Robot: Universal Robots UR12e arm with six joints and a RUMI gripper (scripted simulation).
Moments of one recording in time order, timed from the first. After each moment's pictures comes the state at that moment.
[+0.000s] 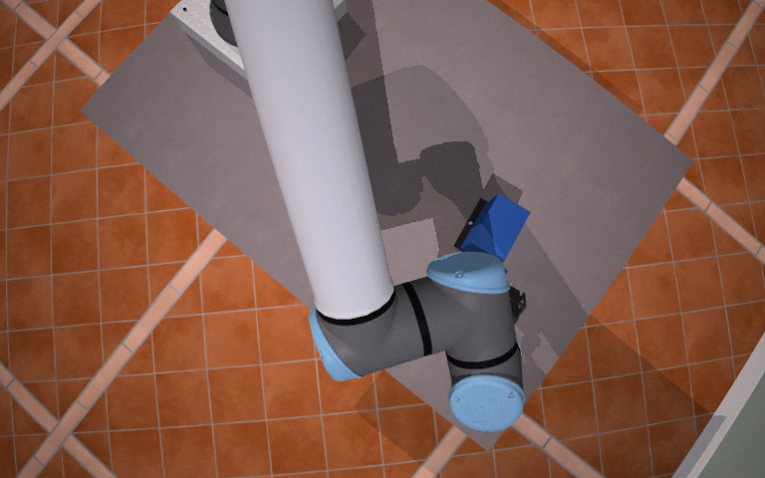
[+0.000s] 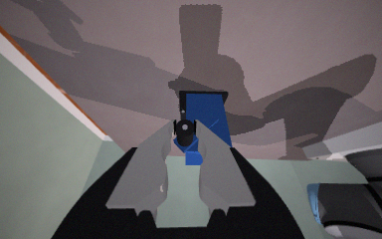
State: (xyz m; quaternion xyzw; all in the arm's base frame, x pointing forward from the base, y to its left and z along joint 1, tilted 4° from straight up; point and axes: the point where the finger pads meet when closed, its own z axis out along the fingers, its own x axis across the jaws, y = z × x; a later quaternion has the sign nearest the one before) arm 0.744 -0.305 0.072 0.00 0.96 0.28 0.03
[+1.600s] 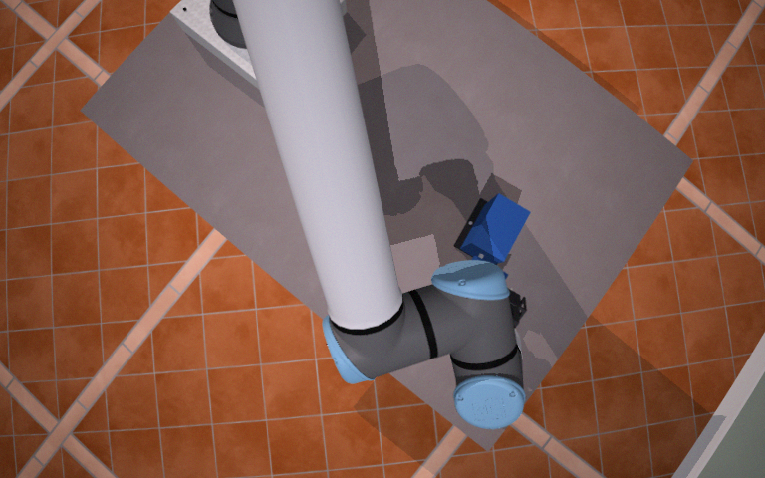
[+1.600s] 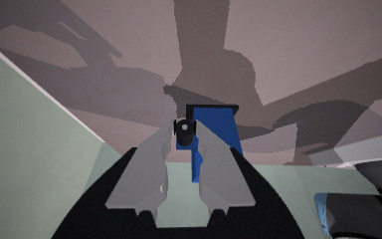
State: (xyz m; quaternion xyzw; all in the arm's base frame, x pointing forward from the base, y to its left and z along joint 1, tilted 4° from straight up) arm 0.760 -0.303 0.037 0.00 0.96 0.28 0.03
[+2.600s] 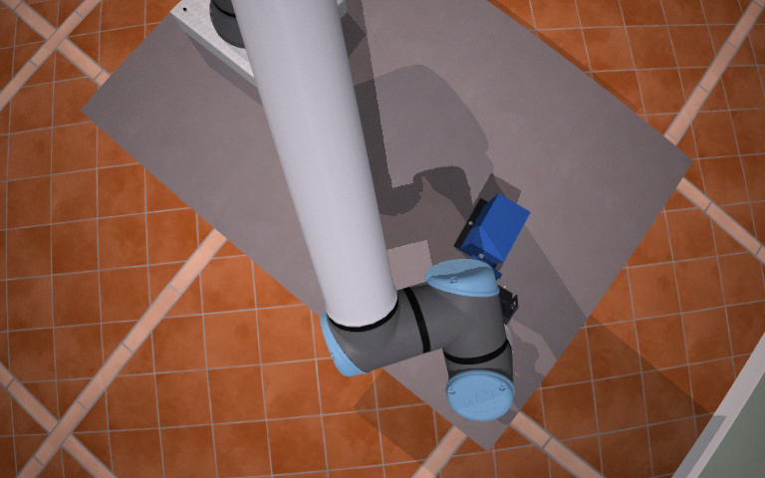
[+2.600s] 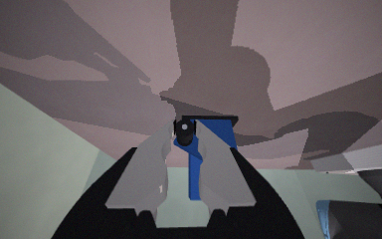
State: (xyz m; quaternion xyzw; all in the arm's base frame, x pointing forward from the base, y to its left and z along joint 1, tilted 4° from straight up) arm 0.755 -0.302 0.010 0.00 0.96 0.28 0.03
